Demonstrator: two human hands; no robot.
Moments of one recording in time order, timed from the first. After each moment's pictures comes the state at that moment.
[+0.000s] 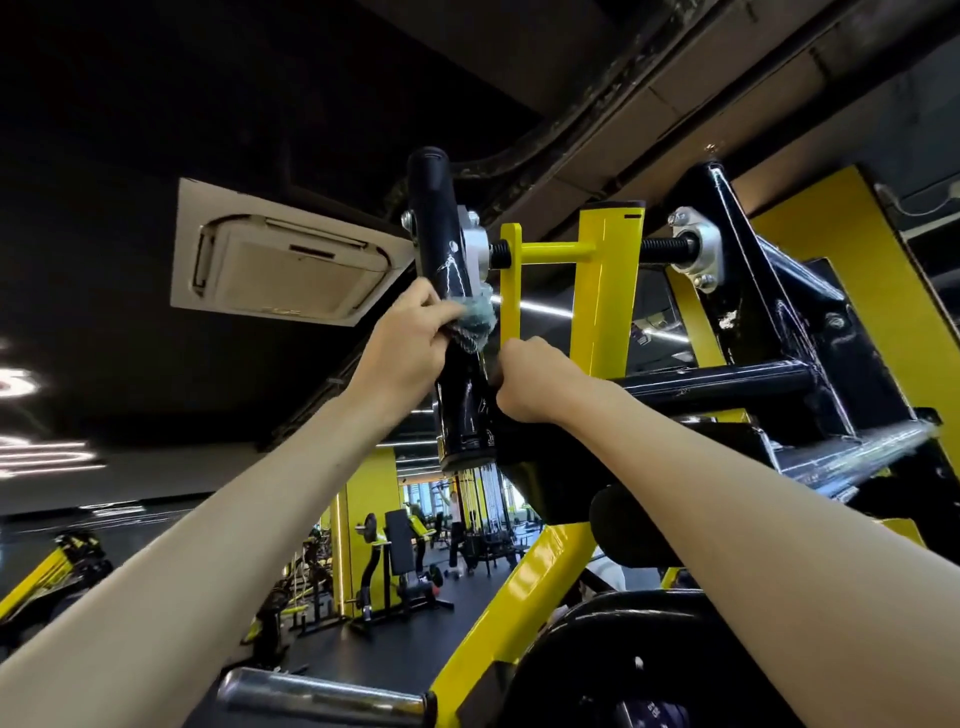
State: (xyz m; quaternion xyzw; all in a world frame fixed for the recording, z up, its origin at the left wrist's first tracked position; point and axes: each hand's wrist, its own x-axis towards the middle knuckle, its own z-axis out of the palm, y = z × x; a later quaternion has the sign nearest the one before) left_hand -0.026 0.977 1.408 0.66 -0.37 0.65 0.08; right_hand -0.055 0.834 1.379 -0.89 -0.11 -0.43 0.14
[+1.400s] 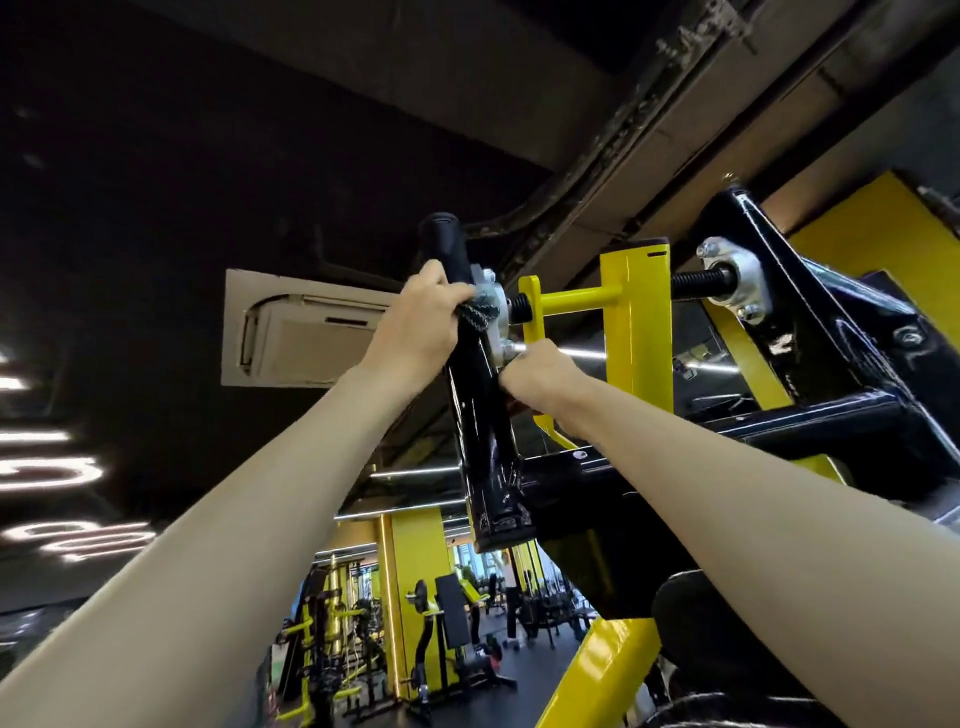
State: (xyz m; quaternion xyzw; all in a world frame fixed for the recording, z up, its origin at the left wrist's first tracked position) left_hand -0.025 0.967 1.491 0.65 -0.33 0.68 0.00; right_hand -0.001 0.834 1.441 -0.73 -0.21 -0.41 0.50
